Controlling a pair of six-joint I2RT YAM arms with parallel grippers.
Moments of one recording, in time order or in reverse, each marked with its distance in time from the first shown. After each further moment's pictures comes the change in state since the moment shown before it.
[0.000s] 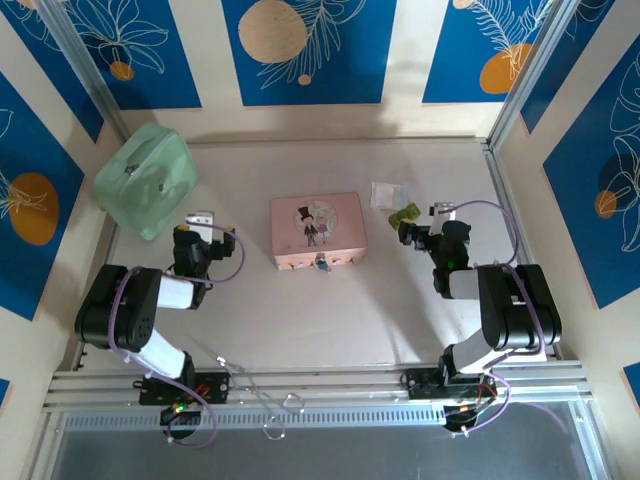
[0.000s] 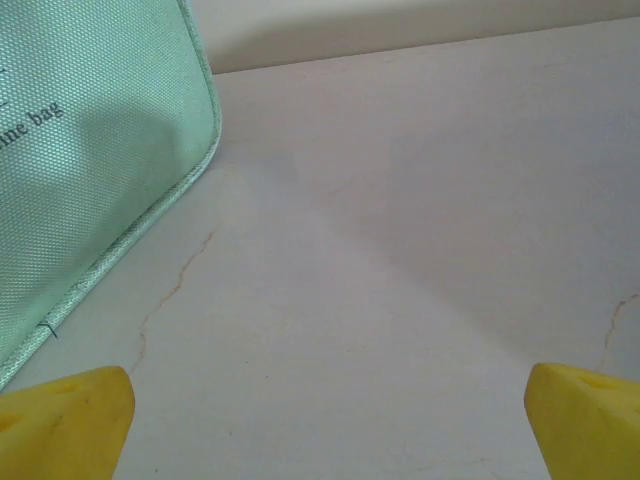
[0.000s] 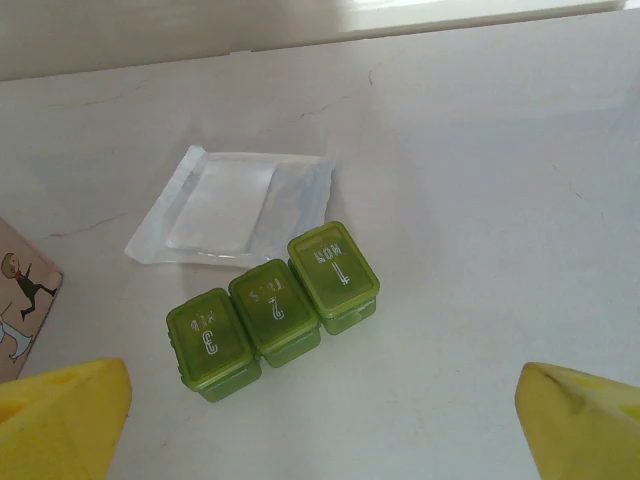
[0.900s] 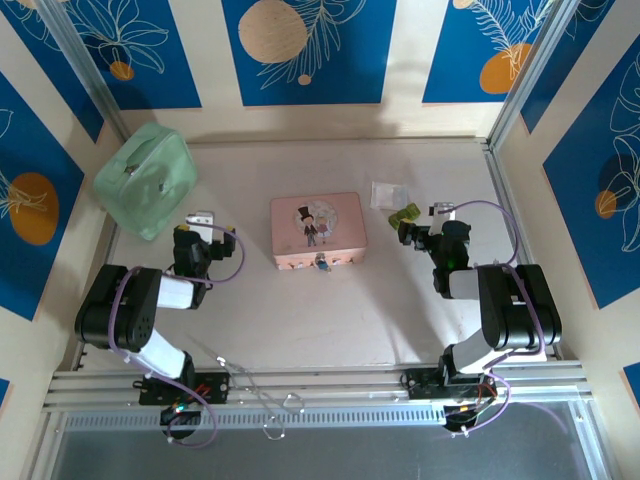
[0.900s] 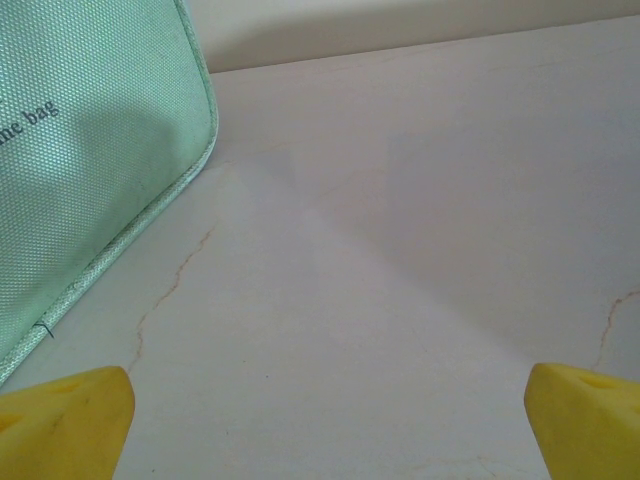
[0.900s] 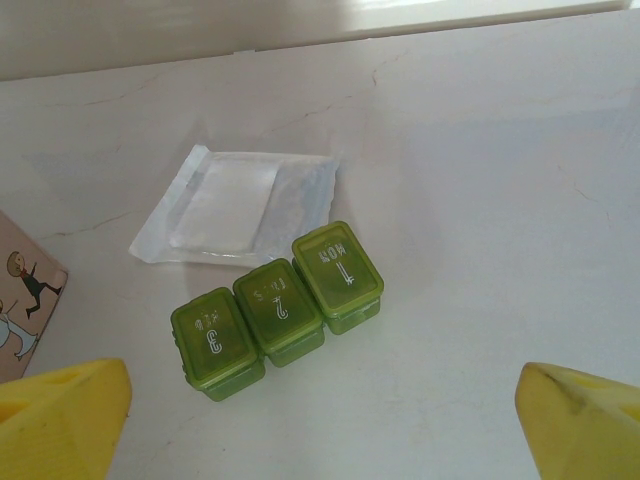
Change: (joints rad) left arm 0.000 0.000 0.000 -0.003 0.004 0.000; right arm 0.000 0.000 0.000 0.000 -0.007 0.000
